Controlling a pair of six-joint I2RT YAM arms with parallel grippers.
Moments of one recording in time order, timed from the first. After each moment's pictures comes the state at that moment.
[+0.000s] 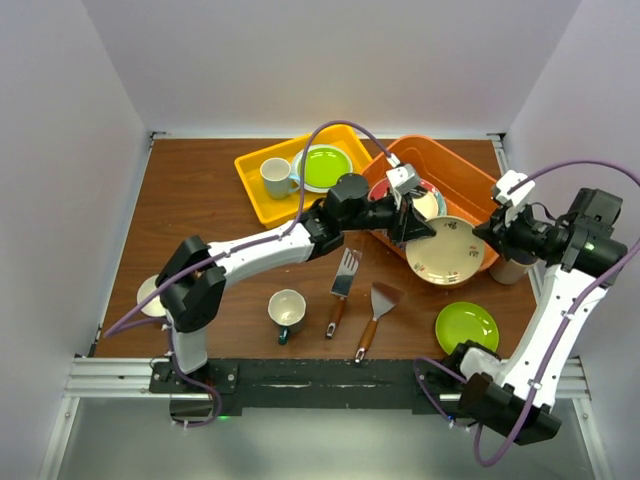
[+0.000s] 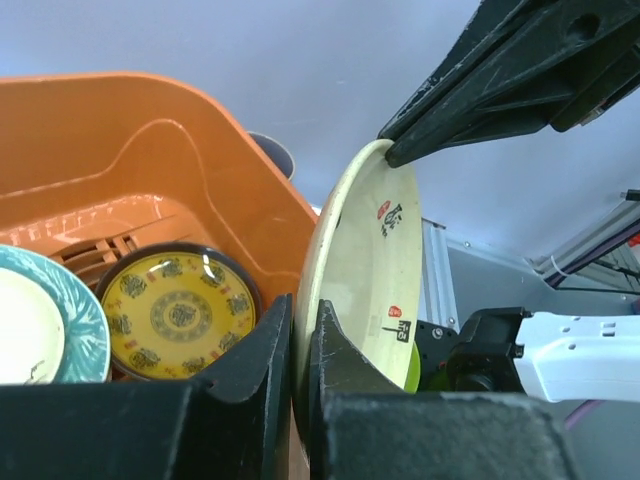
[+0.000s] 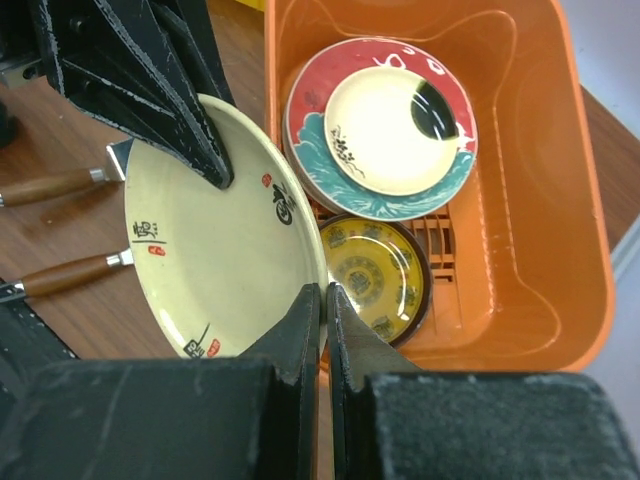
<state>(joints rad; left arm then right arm) -0.95 1.86 1.46 0.38 0.53 -0.35 -0.54 1.01 1.42 -1.37 -0.96 -1.06</state>
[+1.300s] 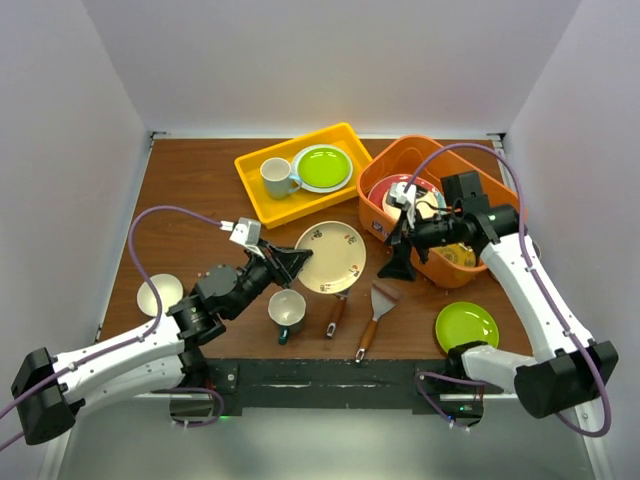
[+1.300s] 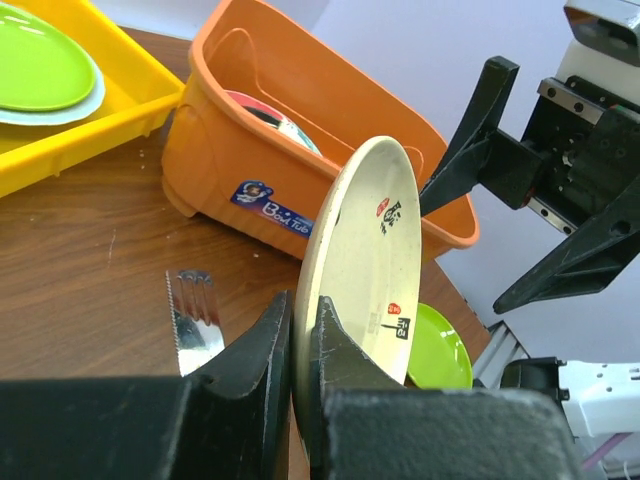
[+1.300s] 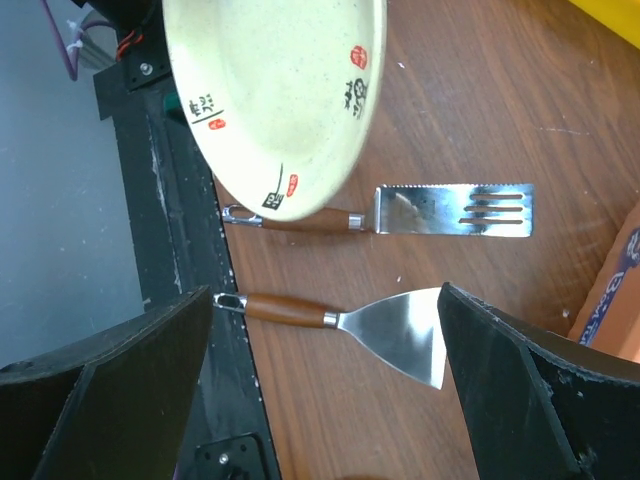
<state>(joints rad) -0.96 0.78 0.45 0.36 -0.25 -0.60 0.26 1.17 1.21 -1.03 -0.91 -0.58</state>
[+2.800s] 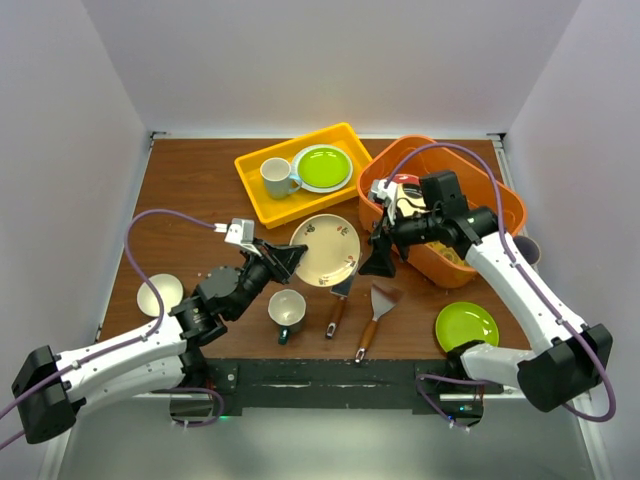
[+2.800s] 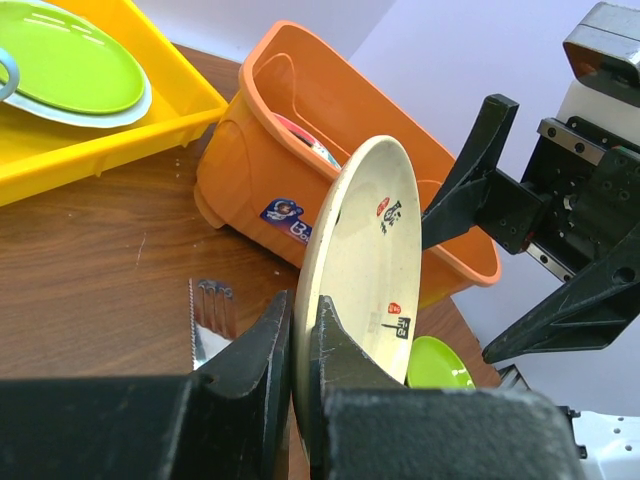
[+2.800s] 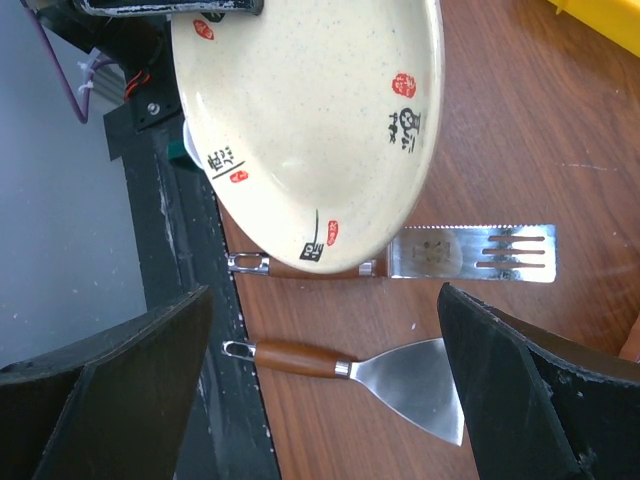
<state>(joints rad) -0.96 0.79 0.43 0.40 -0.37 -0.65 0.40 1.22 1.16 -0.79 -0.85 -0.35</state>
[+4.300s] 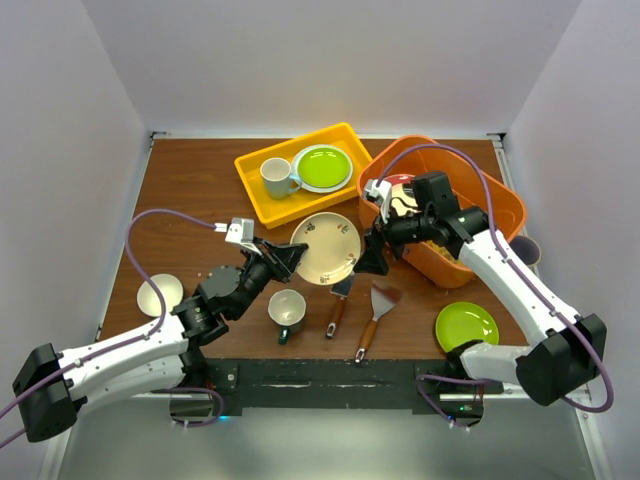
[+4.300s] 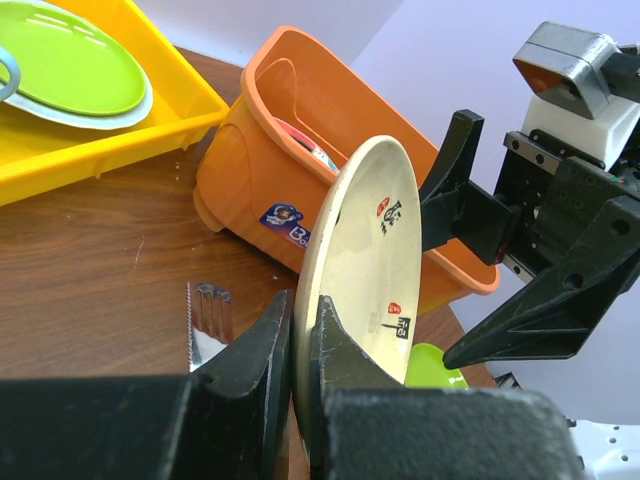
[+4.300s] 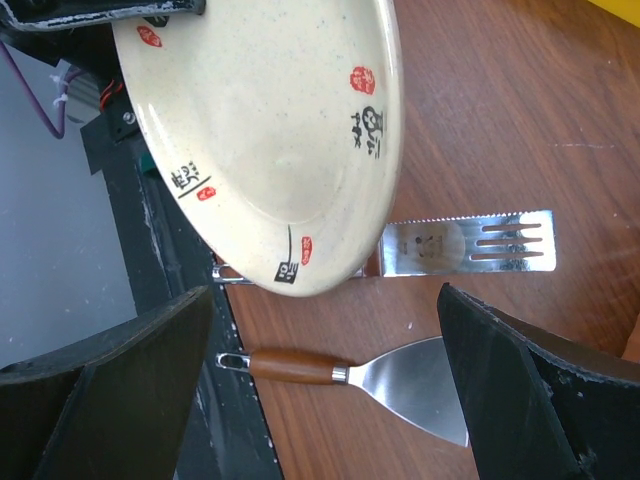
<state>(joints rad) -0.96 0.81 0.43 0.43 -0.38 -0.66 0.43 1.25 1.14 -0.72 -0.77 -0.26</state>
